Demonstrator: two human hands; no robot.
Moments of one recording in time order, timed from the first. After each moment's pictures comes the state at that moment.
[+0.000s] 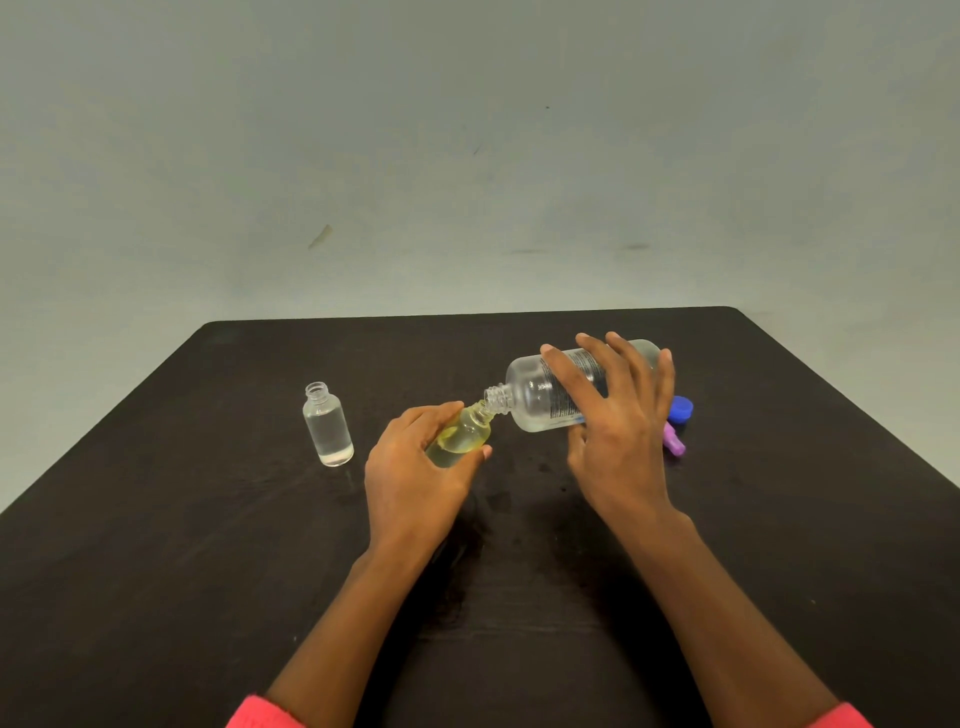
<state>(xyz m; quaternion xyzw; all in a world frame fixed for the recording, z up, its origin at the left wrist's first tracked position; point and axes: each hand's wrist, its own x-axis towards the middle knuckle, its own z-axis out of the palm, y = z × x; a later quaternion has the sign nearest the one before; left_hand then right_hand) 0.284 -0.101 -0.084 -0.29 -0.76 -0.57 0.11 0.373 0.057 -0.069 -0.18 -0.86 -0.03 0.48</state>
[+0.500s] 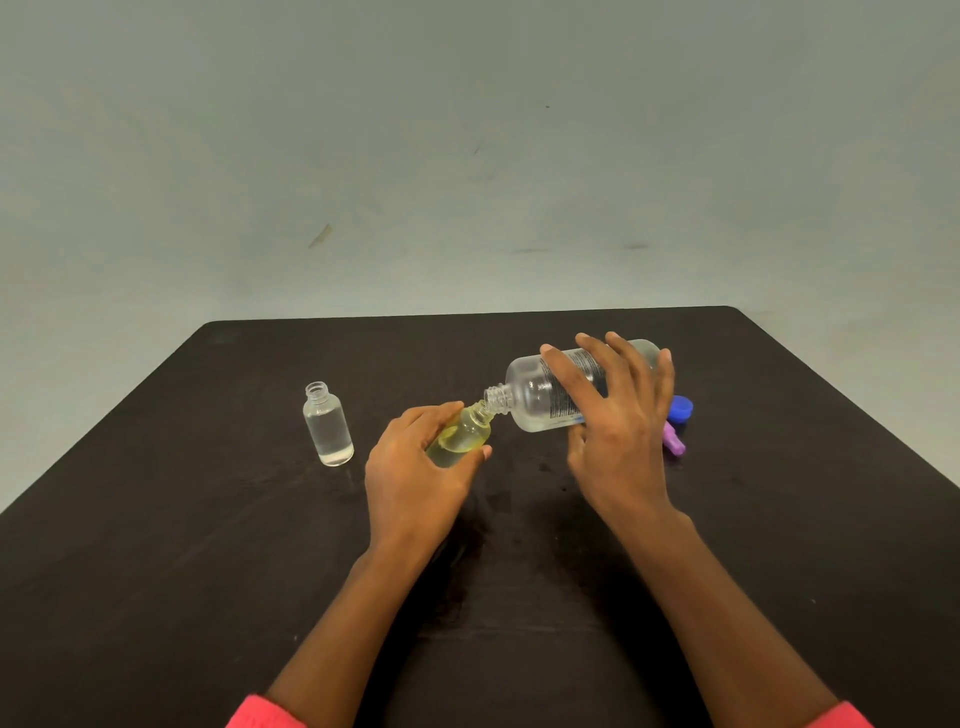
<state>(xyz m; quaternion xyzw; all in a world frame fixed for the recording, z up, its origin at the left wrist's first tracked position) 0.284 -0.101 -0.085 -0.30 -0.76 -0.56 0.12 0.373 0.056 -0.068 -0.18 -0.86 -0.03 0.48</state>
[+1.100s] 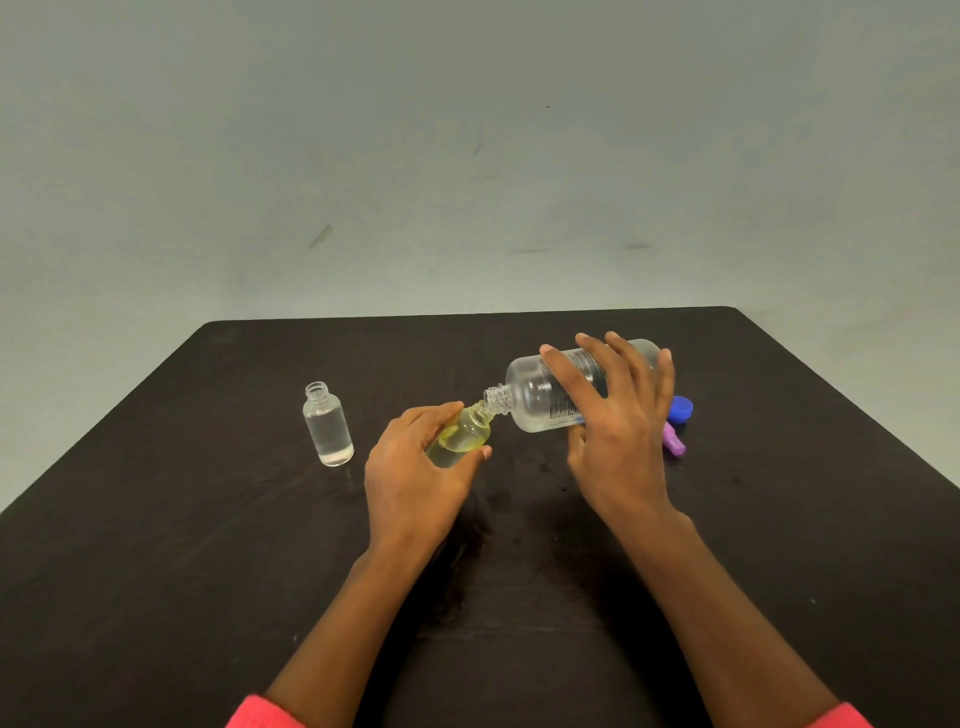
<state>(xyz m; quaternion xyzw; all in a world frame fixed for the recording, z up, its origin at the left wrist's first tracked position) 0.284 -0.100 -0.085 -0.30 -0.76 -0.56 0.12 0.373 0.057 -0.068 -0.18 -0.86 -0.02 0.48</state>
